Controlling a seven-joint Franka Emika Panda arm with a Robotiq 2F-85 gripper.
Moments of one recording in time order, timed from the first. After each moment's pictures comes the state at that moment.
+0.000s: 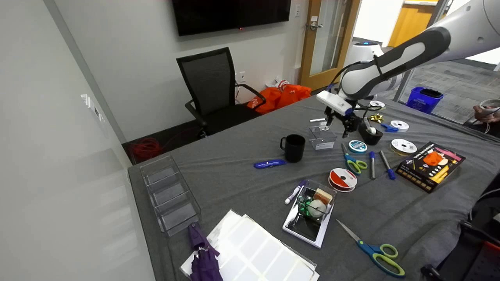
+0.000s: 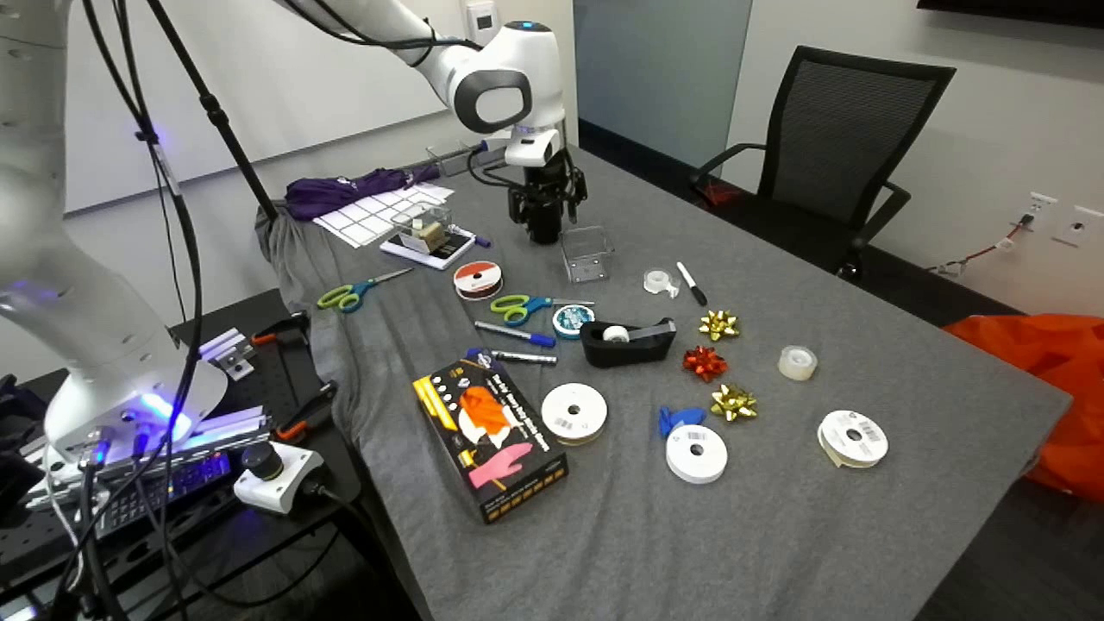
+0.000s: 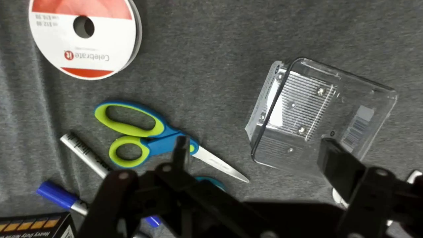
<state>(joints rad) 0.01 0.59 -0.13 -1.77 0.10 2.41 1.51</state>
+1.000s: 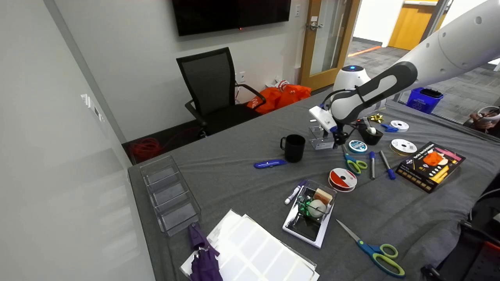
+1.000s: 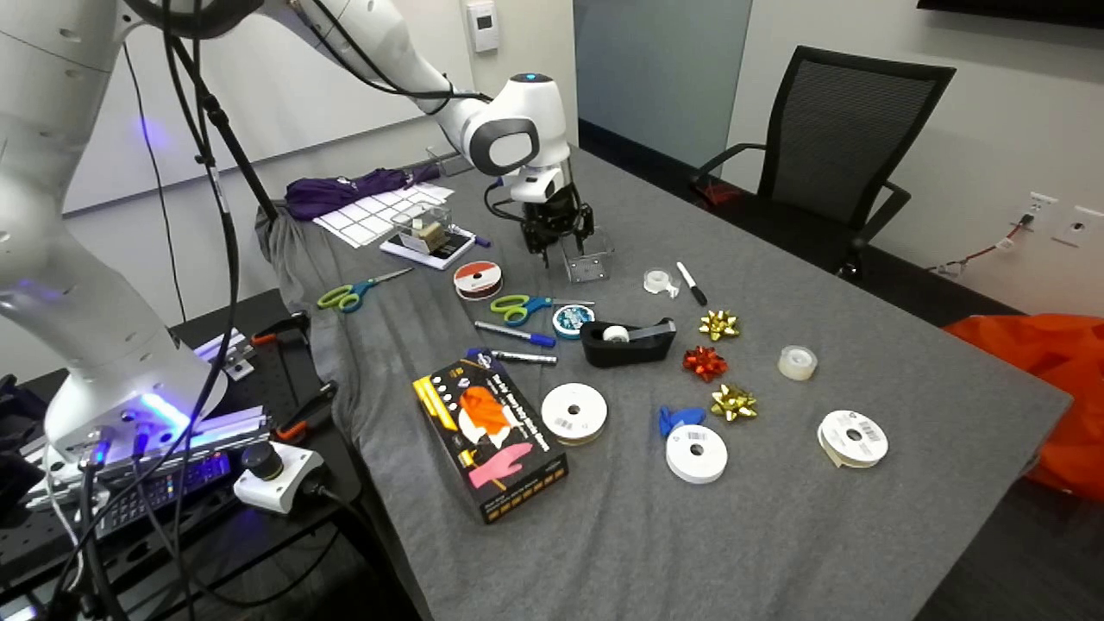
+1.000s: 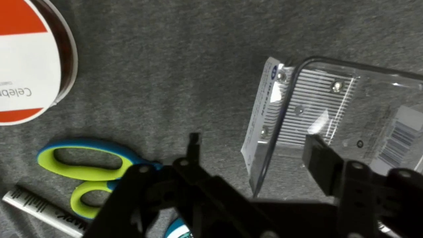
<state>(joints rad) 0.07 0.76 -0.19 -1.70 0.09 2.54 1.69</state>
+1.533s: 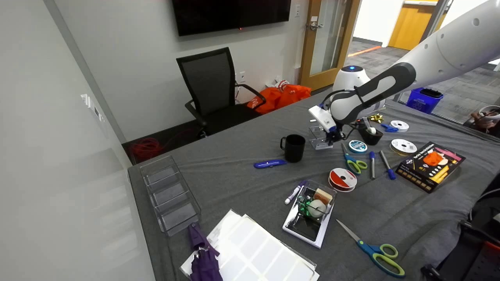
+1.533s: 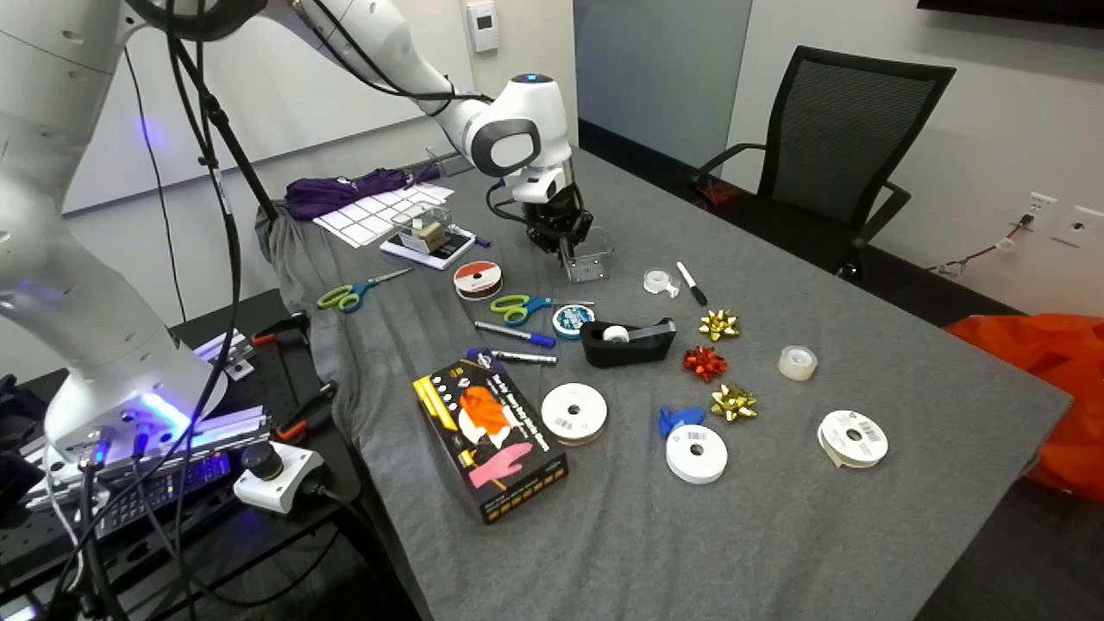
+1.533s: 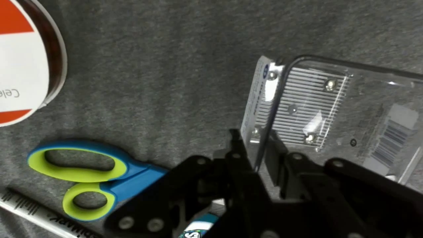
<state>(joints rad) 0.08 0.77 -0.19 -1.69 0.09 2.55 1.70</state>
